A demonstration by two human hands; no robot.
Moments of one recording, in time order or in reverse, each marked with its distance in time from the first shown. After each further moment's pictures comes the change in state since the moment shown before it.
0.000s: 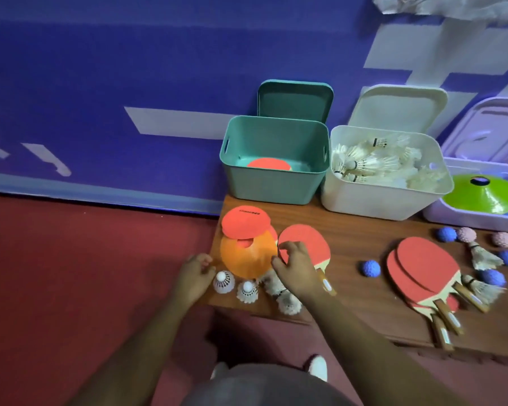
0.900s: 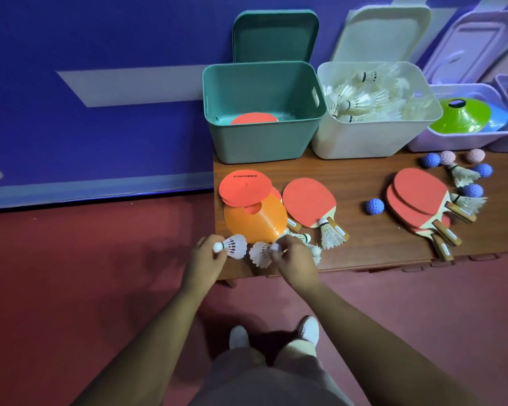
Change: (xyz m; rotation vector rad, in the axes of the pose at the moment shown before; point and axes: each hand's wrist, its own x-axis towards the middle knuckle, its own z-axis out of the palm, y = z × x) left_hand 0.017 -0.057 -0.006 -0.011 -0.072 0.273; right_hand -0.038 -0.011 0.115 0.055 0.216 0.202
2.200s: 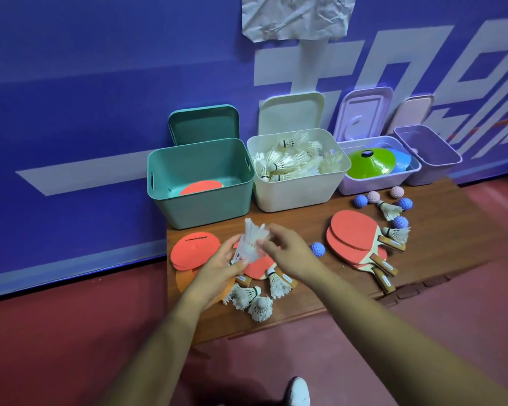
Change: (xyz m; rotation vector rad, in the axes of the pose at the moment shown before) left_hand 0.022 0.213 0.023 -0.770 -0.562 0.059; right_hand 0.033 -0.031 -0.198 0.253 -0.040 -0.223
